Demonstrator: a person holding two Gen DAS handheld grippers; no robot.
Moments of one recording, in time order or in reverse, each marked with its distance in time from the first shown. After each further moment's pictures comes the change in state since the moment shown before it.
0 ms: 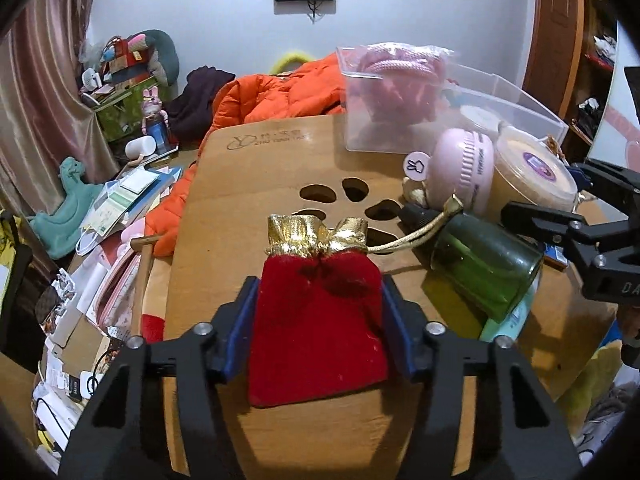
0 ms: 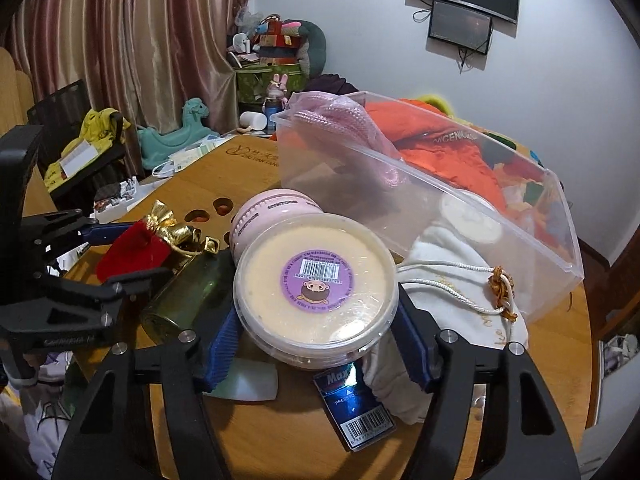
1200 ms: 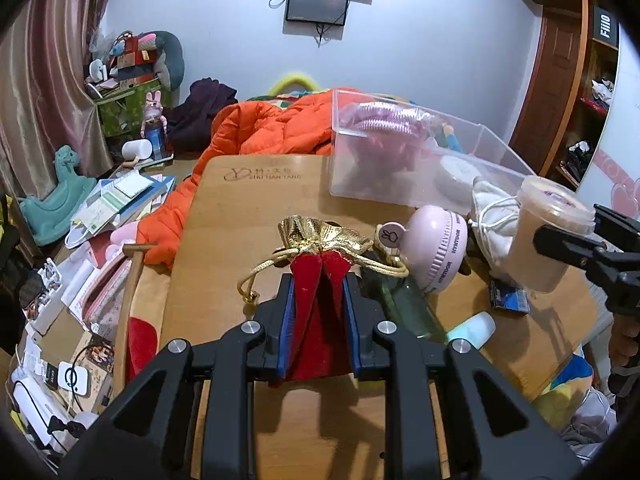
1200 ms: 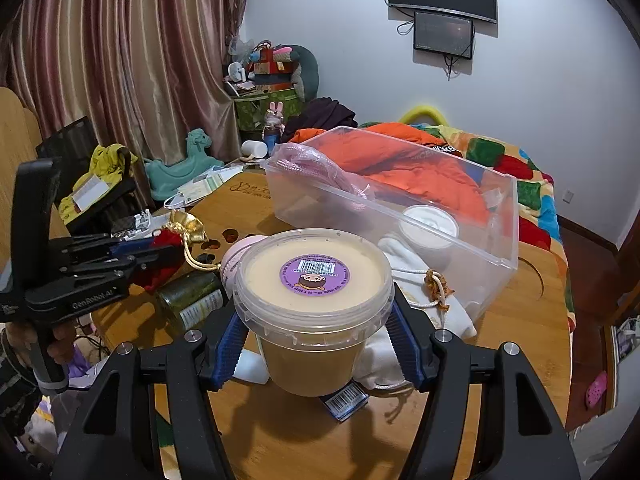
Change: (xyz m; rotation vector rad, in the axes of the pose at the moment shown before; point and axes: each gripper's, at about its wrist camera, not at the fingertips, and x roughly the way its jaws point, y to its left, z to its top) left arm -0.026 -0.005 0.013 -0.096 -0.080 -0.062; right arm -0.057 -0.020 0.000 0.063 -0.080 0.024
